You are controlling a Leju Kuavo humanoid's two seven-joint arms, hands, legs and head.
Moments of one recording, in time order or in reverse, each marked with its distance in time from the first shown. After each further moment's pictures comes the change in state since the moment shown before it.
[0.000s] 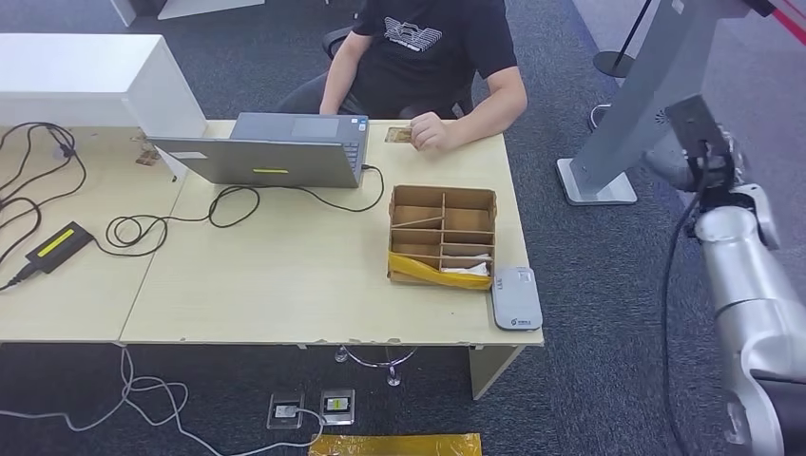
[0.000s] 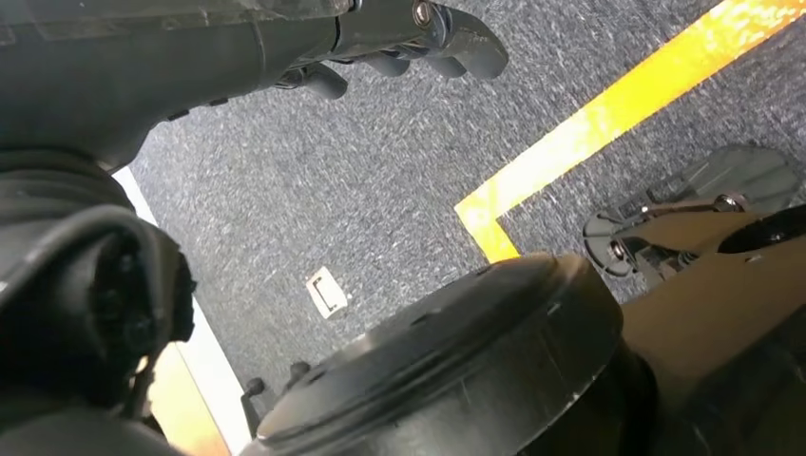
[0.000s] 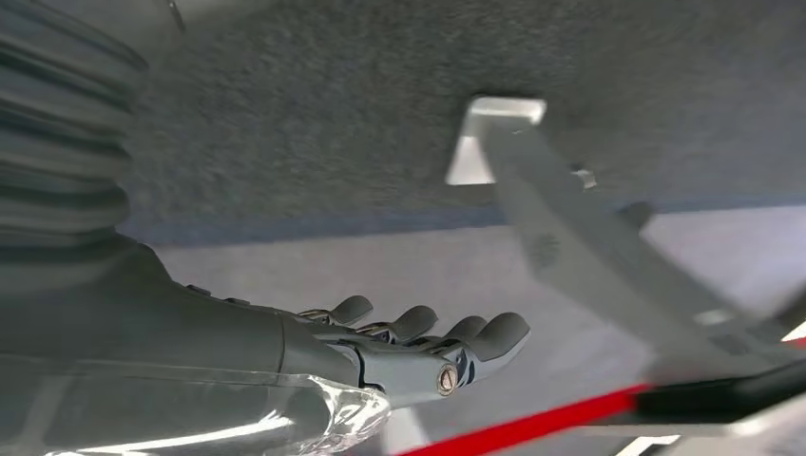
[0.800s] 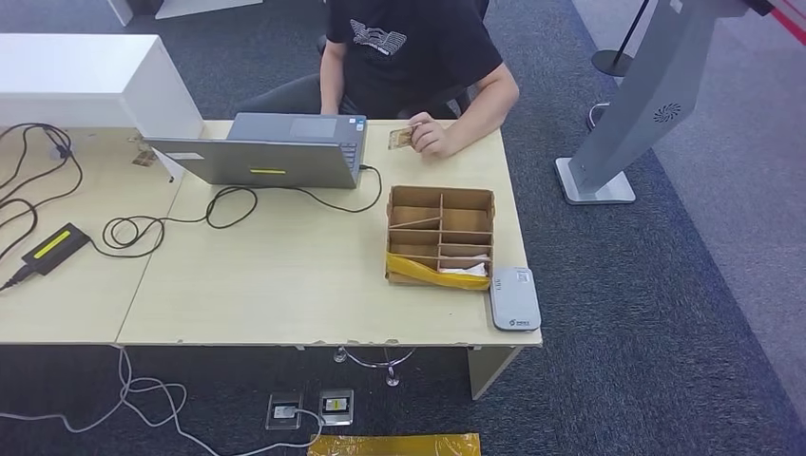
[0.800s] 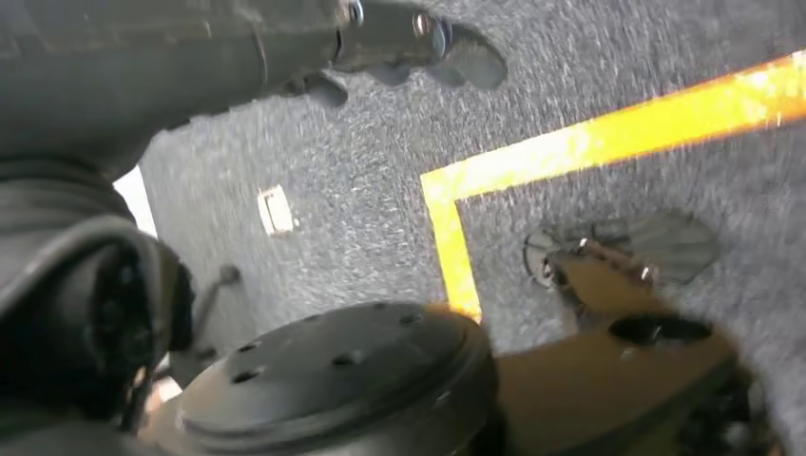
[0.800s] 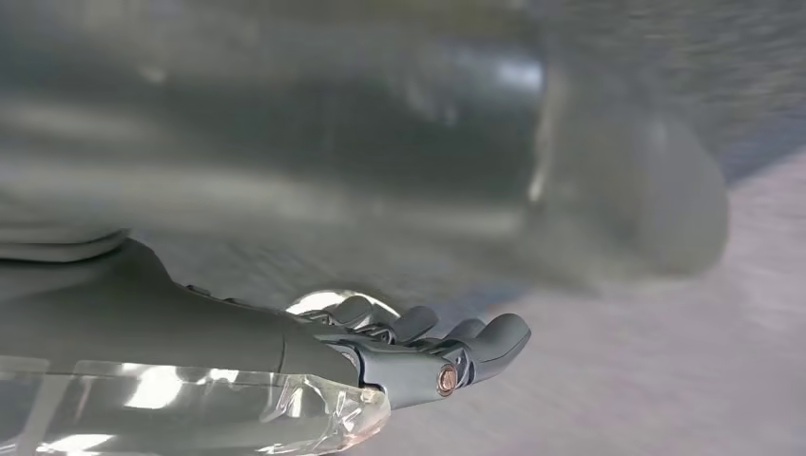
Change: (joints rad) left arm 0.010 -0.034 0.105 0.000 0.280 0.159 -0.078; right arm 0.738 -0.240 -0.526 0.151 -0.426 -0.116 -0.045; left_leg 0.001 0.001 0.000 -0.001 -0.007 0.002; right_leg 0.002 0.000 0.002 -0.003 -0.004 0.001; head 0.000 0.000
